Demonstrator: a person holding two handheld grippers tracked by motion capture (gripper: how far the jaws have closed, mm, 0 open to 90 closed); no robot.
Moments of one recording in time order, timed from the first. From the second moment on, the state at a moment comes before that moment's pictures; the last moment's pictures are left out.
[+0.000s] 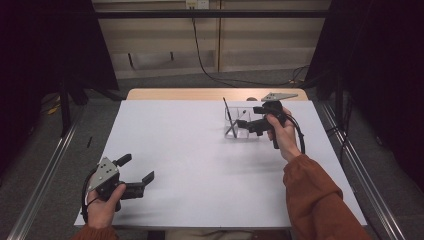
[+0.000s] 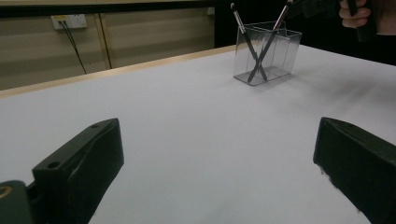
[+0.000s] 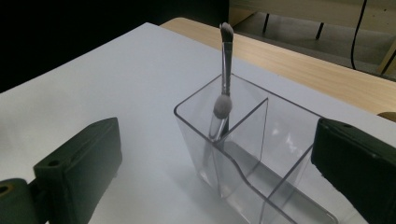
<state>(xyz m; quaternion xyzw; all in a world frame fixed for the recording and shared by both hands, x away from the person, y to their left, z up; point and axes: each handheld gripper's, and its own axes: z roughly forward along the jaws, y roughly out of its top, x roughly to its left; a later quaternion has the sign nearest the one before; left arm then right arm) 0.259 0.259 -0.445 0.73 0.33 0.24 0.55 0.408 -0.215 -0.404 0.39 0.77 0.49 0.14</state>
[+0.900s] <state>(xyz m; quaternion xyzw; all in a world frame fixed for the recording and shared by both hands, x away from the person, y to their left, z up) 0.258 0.261 -0.443 0.72 0.33 0.24 0.56 0.354 -0.239 -0.410 0.39 0.73 0.53 0.18</state>
